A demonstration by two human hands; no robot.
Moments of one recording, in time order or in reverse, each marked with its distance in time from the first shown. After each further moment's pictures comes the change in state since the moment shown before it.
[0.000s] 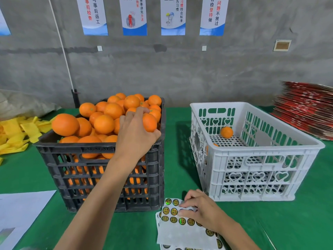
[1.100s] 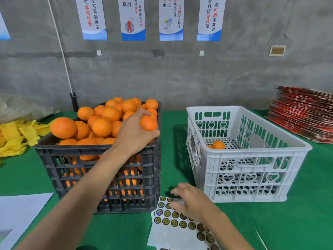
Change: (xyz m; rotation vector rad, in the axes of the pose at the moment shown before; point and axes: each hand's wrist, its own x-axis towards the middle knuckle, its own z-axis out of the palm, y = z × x) left_hand 0.015 0.005 -0.007 -0.178 -0.143 -0.001; right_hand 0.017 -0.050 -0.022 -0.350 -0.047 0.027
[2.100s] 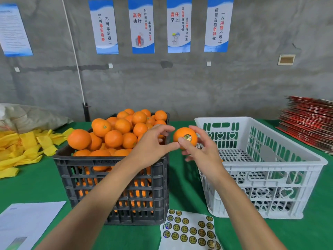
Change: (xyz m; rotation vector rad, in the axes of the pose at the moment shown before) left_hand 0.001 0.004 0.008 -0.233 -0.179 0.166; right_hand 0.044 -0.052 -0.140 1.199 0.634 0.084
